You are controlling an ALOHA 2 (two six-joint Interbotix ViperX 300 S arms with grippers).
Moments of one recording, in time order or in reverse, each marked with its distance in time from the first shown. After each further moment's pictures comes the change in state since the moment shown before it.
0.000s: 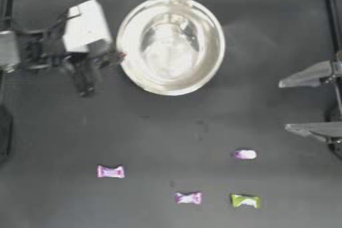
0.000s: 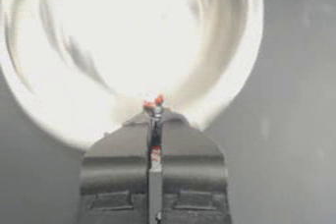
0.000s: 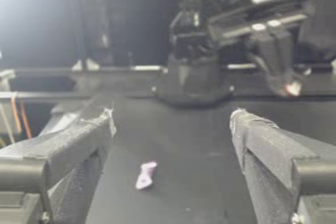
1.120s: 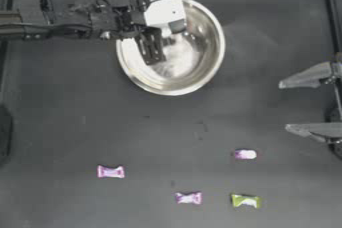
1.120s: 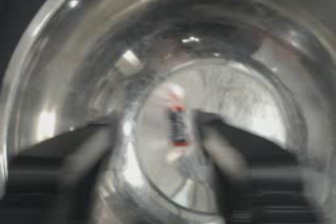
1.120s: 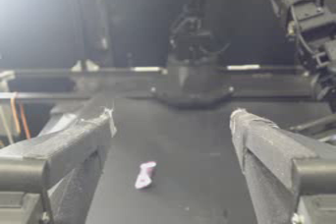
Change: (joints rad) left arm 0.158 0.495 -0.293 -0.055 -0.163 0.209; right arm 0.000 0.000 0.026 0.002 -0.031 -0.003
